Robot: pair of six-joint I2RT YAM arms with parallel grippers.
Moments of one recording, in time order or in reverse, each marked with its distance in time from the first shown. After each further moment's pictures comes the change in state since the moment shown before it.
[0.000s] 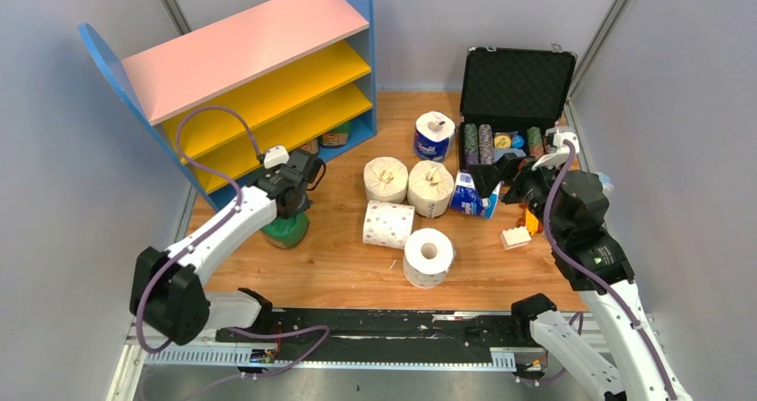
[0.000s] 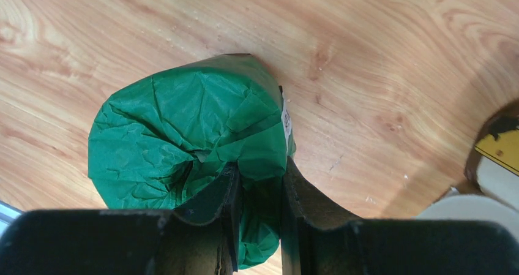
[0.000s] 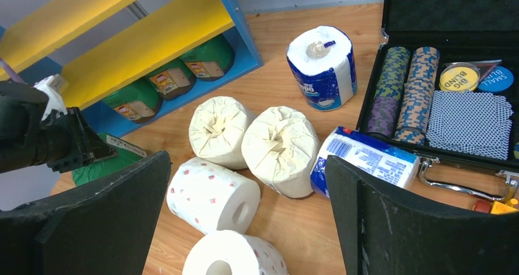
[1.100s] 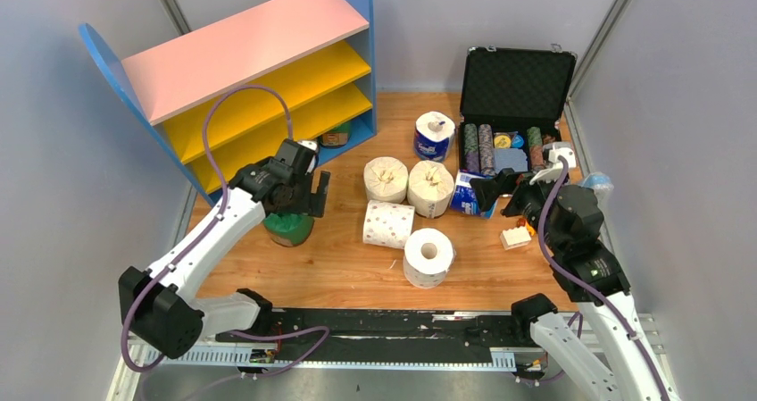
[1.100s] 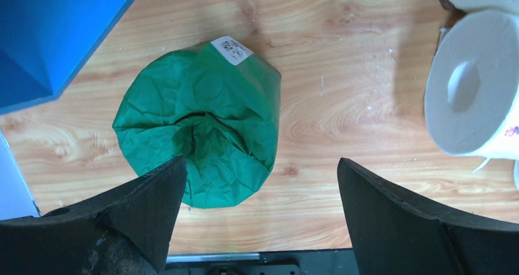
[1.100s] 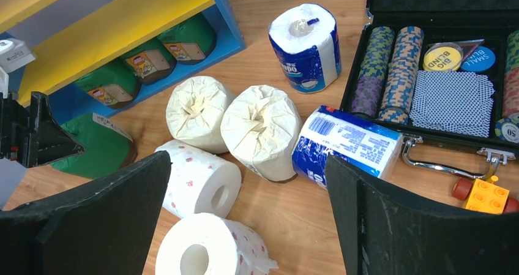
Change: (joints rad) left arm 0.008 -0.043 0.116 -0.084 0.281 0.555; right arm 0.000 -0.090 -0.114 -0.008 0.025 -0.045
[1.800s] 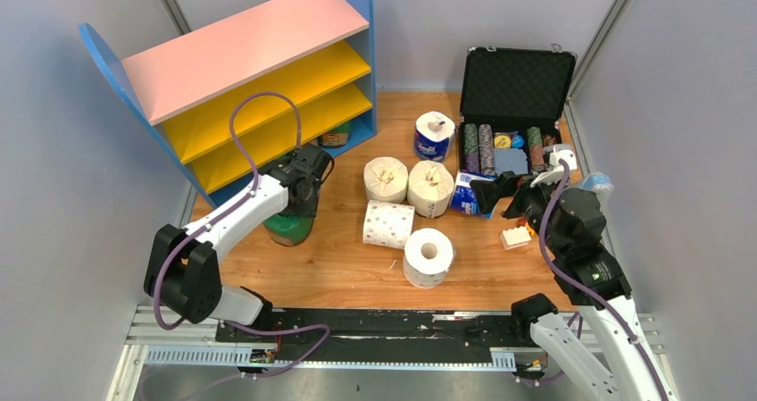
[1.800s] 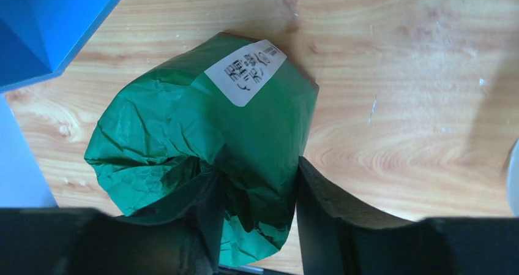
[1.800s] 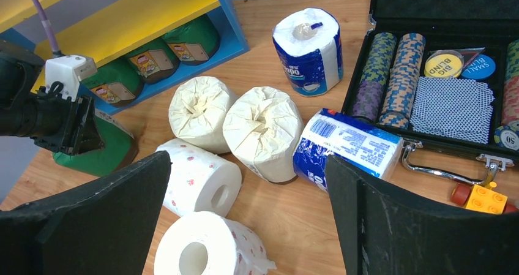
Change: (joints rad) left arm -0.001 0.204 -0.061 0.079 -0.089 -0.006; right arm 0.000 -0.020 -0.013 0.005 -0.019 -0.020
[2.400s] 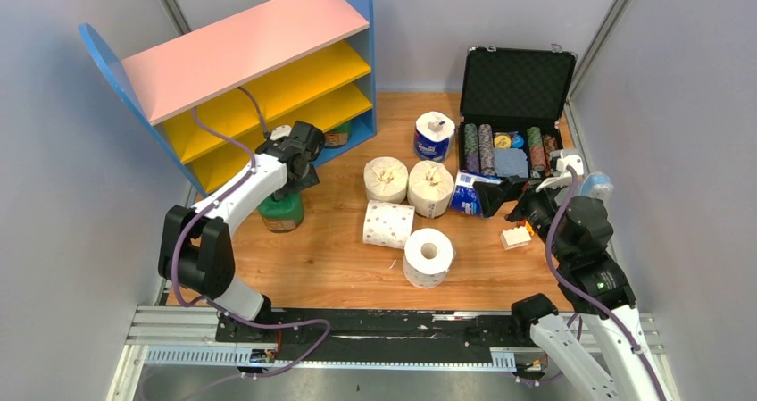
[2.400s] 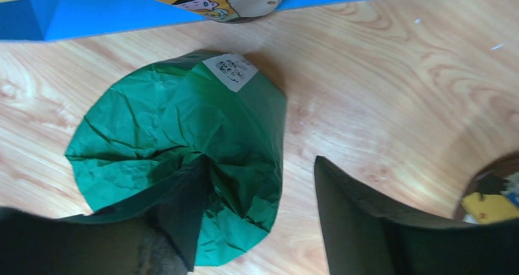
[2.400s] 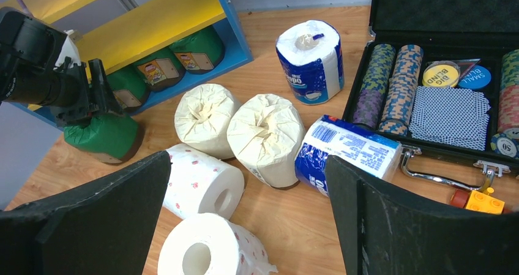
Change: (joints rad) left arm 0.125 0.135 0.136 0.043 -0.141 -0.431; right arm 0.000 -0.048 -0.006 0.004 0.000 0.000
